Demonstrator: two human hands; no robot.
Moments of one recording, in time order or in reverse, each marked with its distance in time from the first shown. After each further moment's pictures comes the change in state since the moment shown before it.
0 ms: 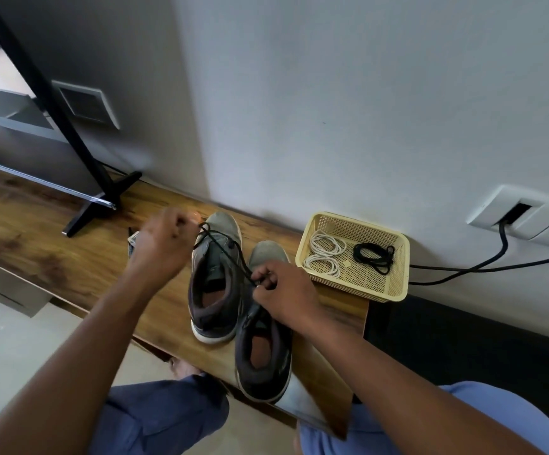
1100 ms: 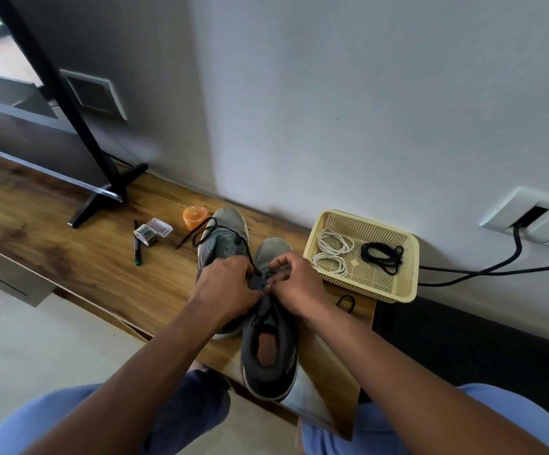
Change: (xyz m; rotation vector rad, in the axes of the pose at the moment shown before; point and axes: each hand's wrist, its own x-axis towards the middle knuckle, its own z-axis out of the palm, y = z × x) left_hand -0.040 0.005 0.072 0.329 -0.369 0.059; right_hand 0.012 0.001 0.003 0.190 -0.017 0.209
